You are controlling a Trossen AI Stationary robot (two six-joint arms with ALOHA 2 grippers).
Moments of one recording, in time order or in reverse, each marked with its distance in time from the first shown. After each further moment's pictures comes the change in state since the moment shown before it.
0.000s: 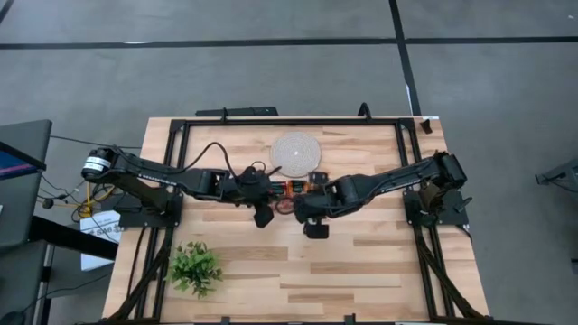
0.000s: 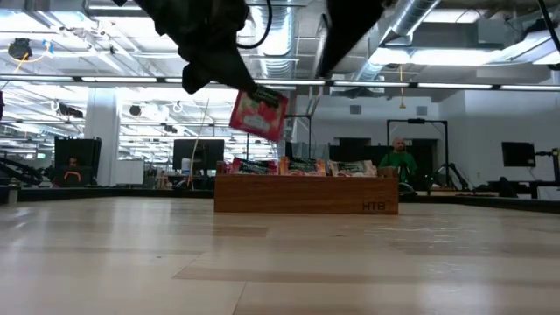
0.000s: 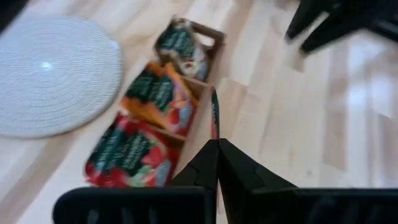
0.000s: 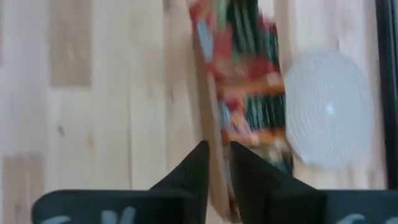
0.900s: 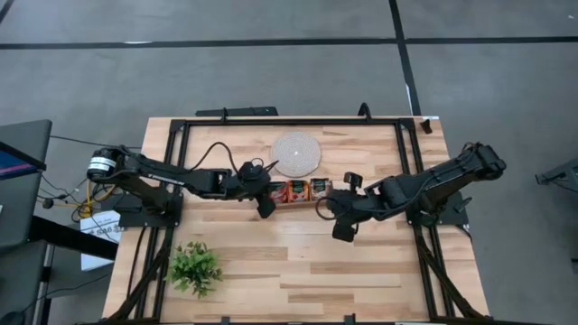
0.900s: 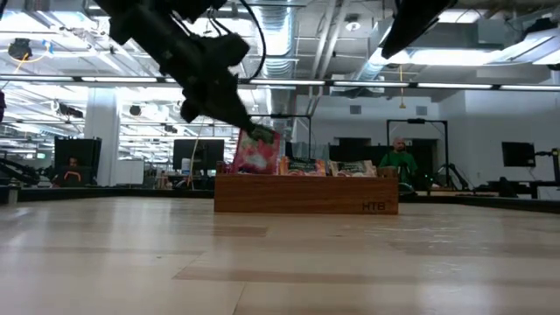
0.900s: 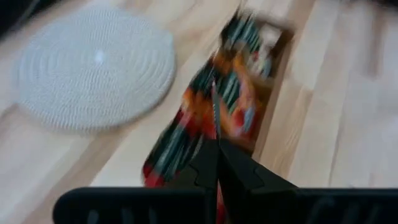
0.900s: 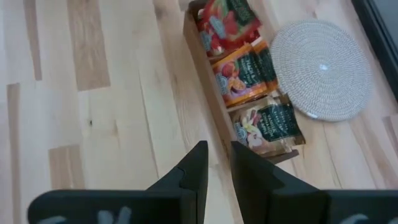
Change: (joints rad) left arm 0.087 0.044 -0.151 0.204 -0.097 0.042; right arm 0.113 -0.354 -0.352 0.090 0.078 0.297
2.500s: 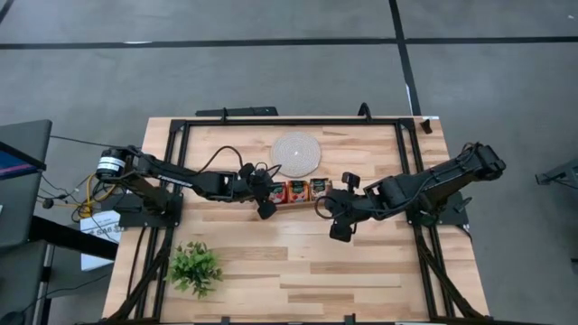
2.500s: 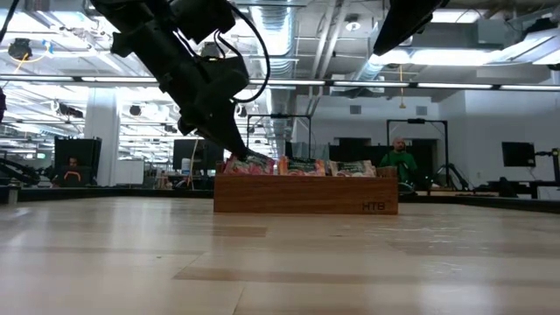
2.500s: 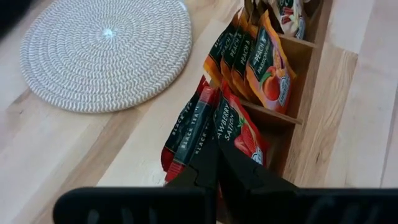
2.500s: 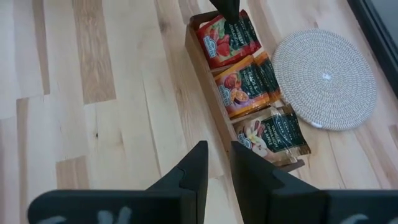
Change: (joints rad) left arm 0.000 0.087 0.000 -0.031 -0.037 0.045; right arm -0.002 0.005 0.000 0.045 0.002 -0.004
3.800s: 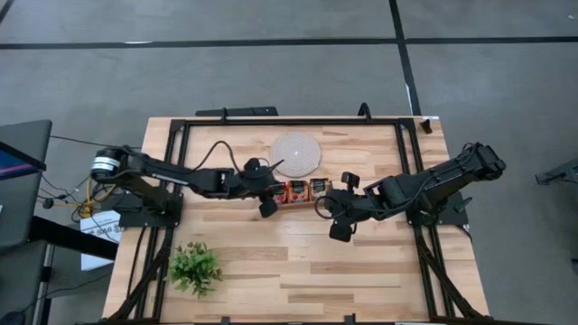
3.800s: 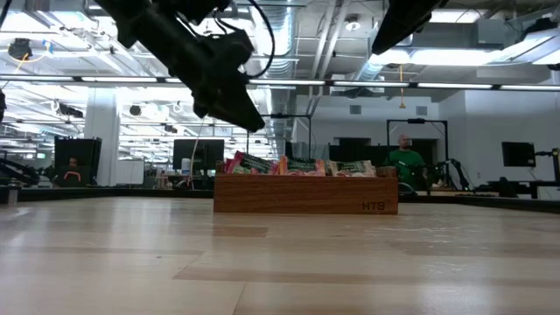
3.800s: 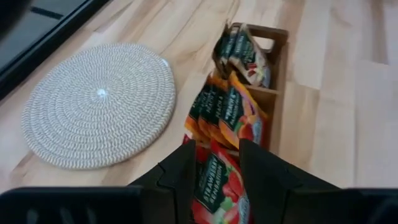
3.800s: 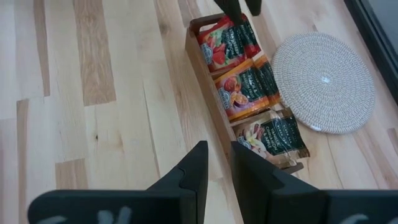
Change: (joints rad) left arm 0.009 -0.053 0.011 0.096 0.030 0.149; right arm 0.000 0.000 0.000 0.007 0.006 -0.009
